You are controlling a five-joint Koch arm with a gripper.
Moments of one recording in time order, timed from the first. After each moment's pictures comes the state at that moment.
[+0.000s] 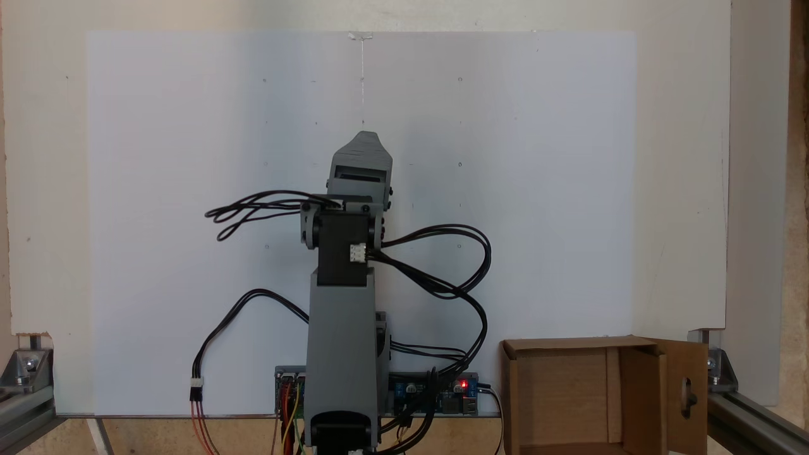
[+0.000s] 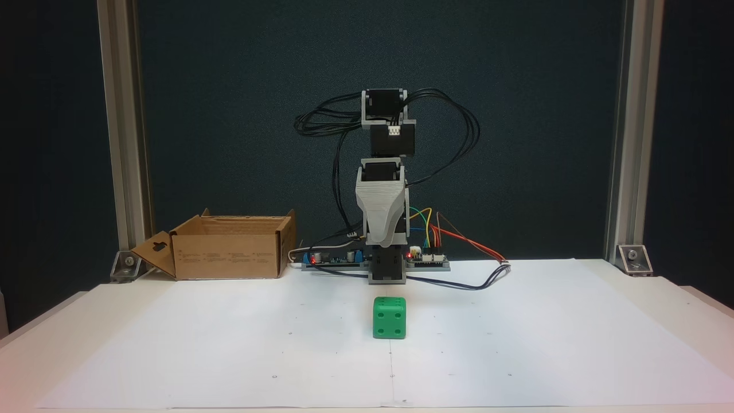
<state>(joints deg) 1.1 101.7 99.2 53.3 3.8</state>
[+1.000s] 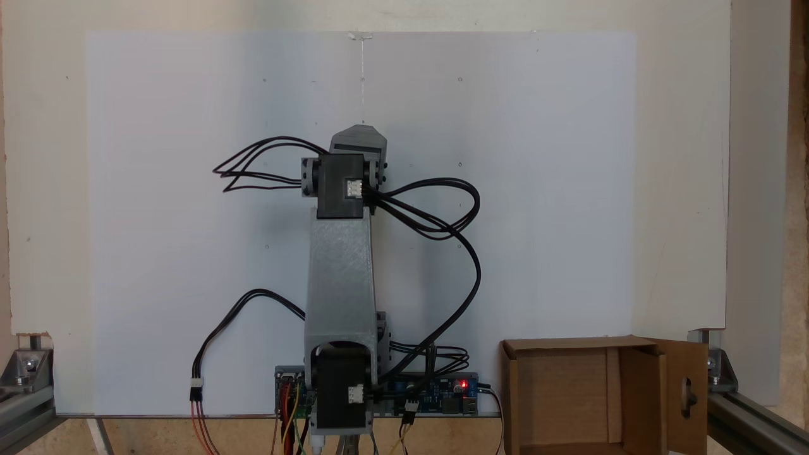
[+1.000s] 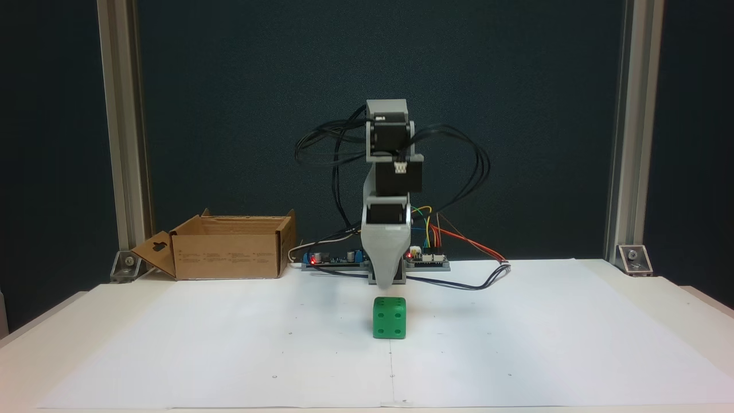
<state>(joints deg) -0.9 87.2 98.5 51.5 5.0</state>
